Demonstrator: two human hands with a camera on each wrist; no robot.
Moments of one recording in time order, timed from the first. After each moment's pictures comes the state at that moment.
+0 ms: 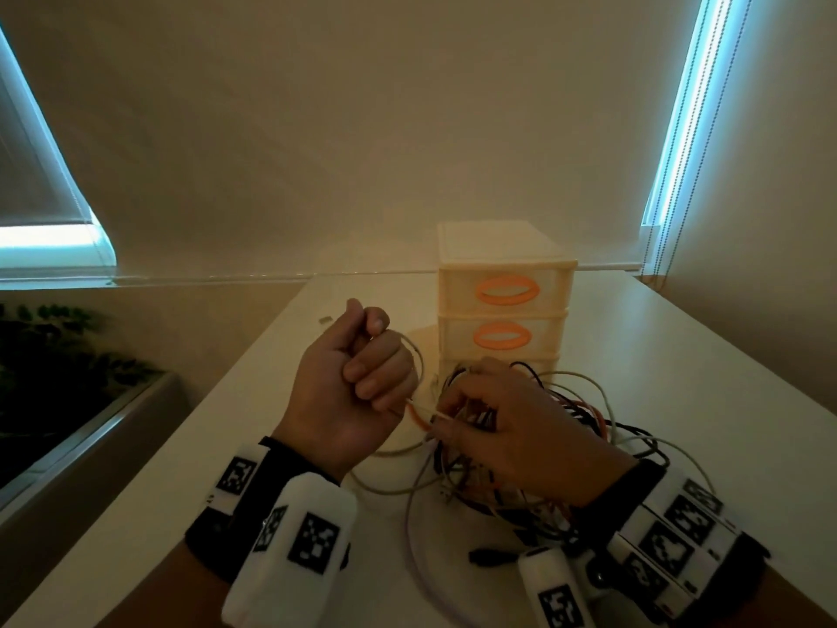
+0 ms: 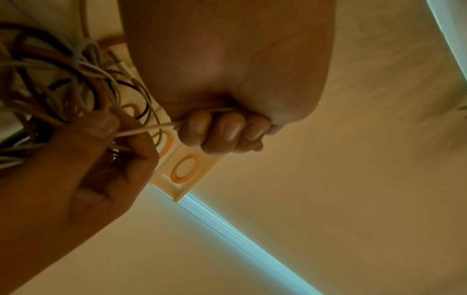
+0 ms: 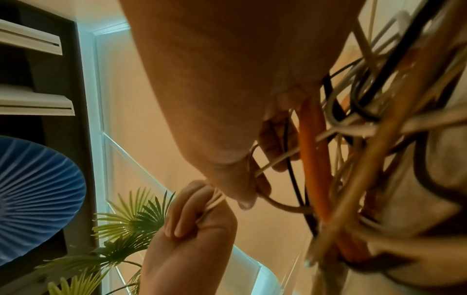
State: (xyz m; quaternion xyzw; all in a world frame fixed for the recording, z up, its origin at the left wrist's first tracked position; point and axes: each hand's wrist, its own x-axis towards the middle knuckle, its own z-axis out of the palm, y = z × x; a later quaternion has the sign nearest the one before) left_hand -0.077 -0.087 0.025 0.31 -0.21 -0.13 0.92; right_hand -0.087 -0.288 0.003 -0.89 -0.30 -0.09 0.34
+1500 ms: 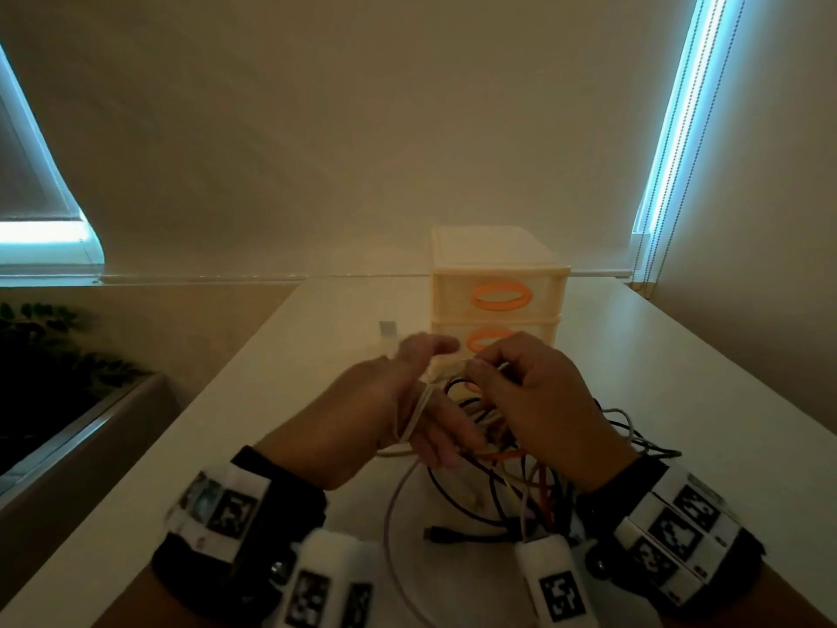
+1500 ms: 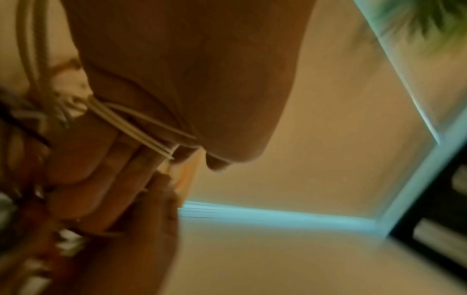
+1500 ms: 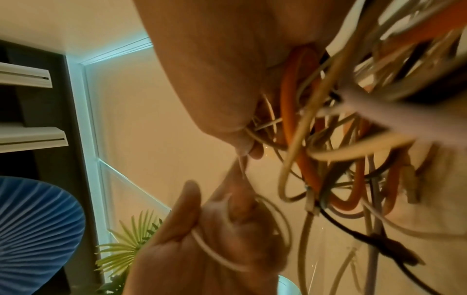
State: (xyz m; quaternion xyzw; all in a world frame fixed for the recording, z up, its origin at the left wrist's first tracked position) left_hand -0.105 -0.099 0.039 0.70 -0.22 -0.17 0.66; right_hand -0.081 -0.293 0.017 -0.83 -0.17 -0.21 0.48
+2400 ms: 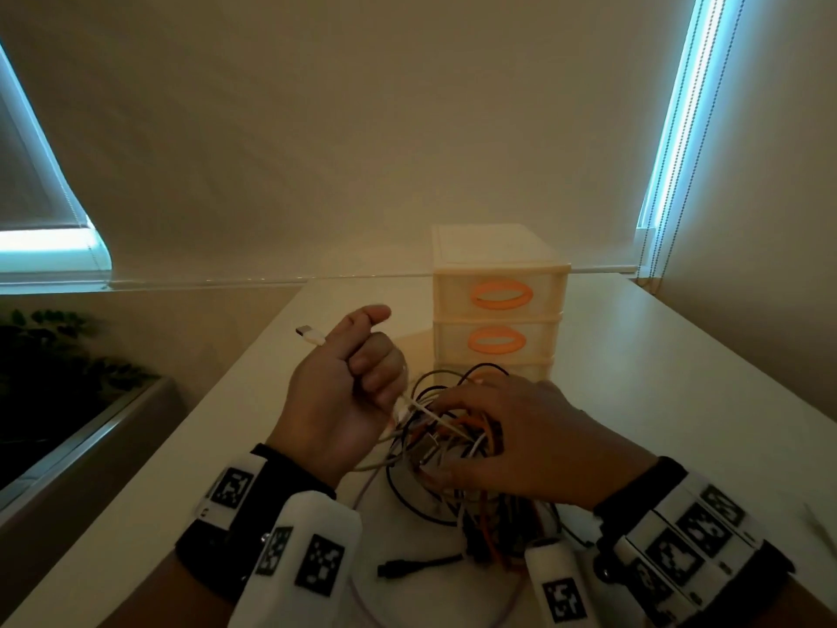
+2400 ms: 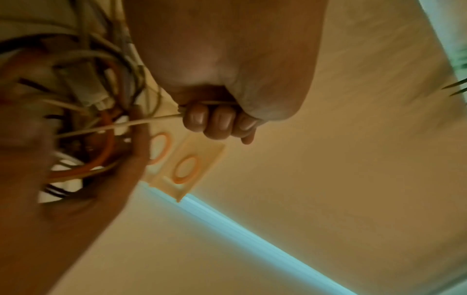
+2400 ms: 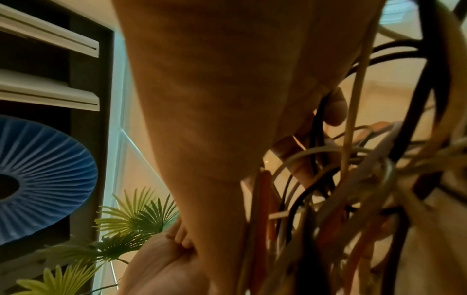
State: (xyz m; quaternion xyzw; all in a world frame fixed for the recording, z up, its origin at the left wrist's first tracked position) left_hand -0.081 -0.096 0.031 0.36 -0.11 -0.02 0.93; right_hand -0.091 -0.303 0.016 -0.94 -0.29 -0.04 0.18
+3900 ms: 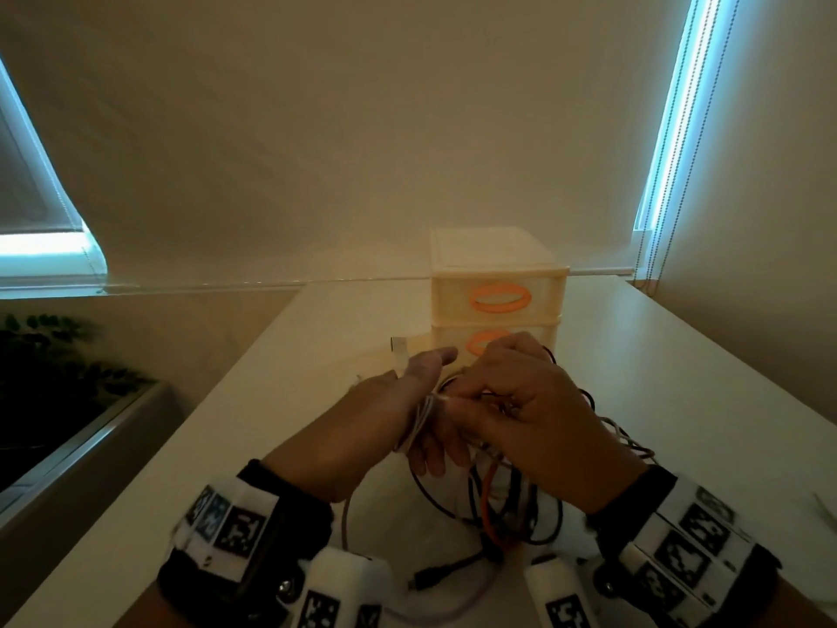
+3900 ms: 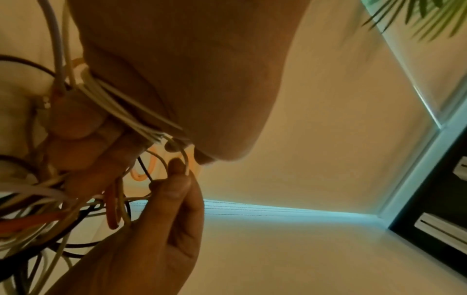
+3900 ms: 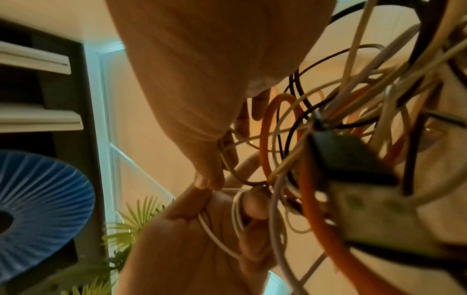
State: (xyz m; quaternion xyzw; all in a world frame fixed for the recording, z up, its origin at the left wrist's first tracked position) left_hand -0.107 -0.108 0.037 0.76 -0.17 -0.12 0.61; right_hand -0.088 -0.297 0.015 -0.82 -0.36 -0.26 0.37
